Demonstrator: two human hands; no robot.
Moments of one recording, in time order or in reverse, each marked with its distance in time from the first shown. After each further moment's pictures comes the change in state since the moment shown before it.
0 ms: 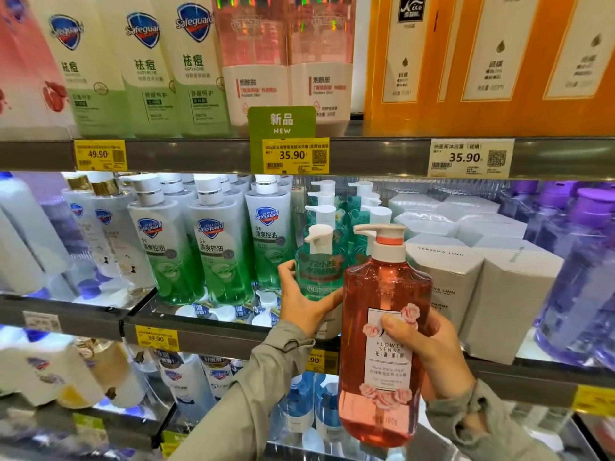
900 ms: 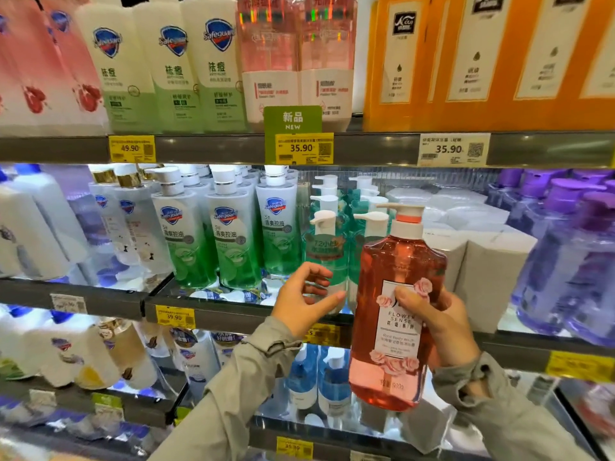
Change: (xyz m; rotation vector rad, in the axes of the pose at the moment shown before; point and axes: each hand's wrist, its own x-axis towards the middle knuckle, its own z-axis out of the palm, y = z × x) left_hand -0.052 0.049 -0.033 0.083 -0.264 -0.039; right_hand -0.028 -0.015 0.004 0.090 0.065 -0.068
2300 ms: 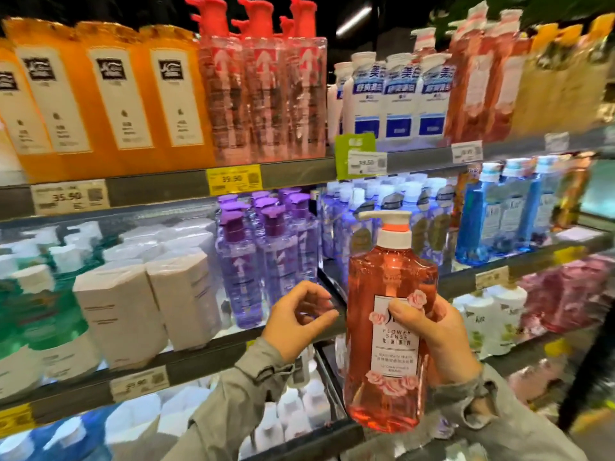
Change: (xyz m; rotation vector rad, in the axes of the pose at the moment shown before) left_hand -0.032 0.110 0.397 -0.121 -0.470 0.247; right_hand -0.166 -0.200 -0.303 -0.022 0.333 -0.244
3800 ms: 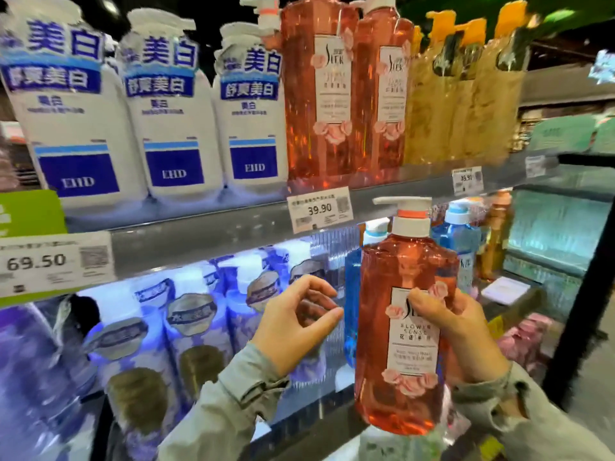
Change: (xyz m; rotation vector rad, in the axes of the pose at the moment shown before) left_hand 0.302 -0.001 0.259 -0.115 -0.144 0.126; right_hand 0.243 -0.113 -0.293 -0.152 0.183 -0.155
